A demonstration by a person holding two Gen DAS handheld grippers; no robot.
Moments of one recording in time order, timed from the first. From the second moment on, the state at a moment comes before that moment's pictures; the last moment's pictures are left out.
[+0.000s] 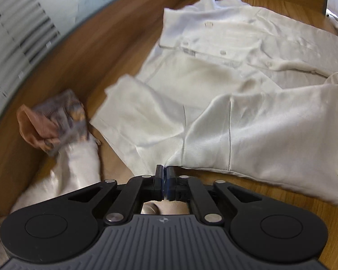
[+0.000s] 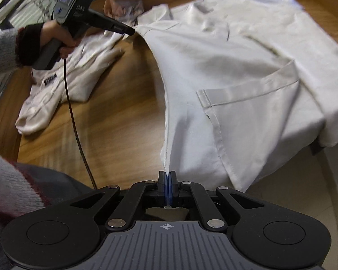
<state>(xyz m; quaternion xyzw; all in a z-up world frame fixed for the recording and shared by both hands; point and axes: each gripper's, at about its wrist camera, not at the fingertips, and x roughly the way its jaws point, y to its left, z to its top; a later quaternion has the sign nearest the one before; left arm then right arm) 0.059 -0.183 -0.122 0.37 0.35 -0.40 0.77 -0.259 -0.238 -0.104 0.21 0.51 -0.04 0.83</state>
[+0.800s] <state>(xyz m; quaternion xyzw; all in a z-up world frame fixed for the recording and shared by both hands) 0.059 -0.144 -0.099 0.27 0.39 -0.35 0.81 -0.212 -0.293 -0.115 0.17 0.44 -0.14 0.87</state>
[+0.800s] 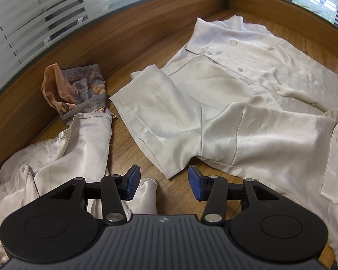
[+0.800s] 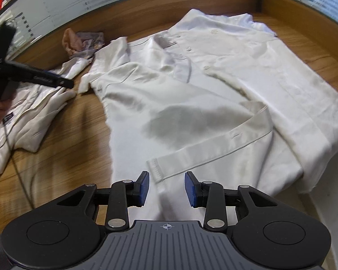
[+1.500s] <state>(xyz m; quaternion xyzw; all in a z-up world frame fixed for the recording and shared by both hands) -0.034 -0.174 -0.064 0.18 0.41 -0.30 0.84 -0.267 -0.430 -0.119 0.09 0.46 -0.16 0.87</state>
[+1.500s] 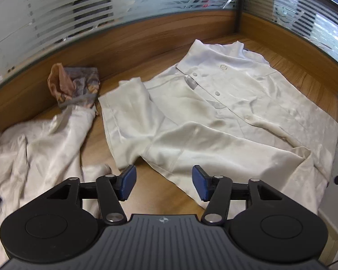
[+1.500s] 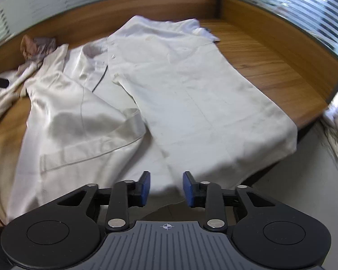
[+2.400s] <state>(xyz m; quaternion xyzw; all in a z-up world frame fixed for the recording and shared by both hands) -0.182 -0.200 -0.084 0.07 0.46 -0.16 0.87 -0.232 -0.498 -0.116 -0.04 0.48 0.06 0.87</state>
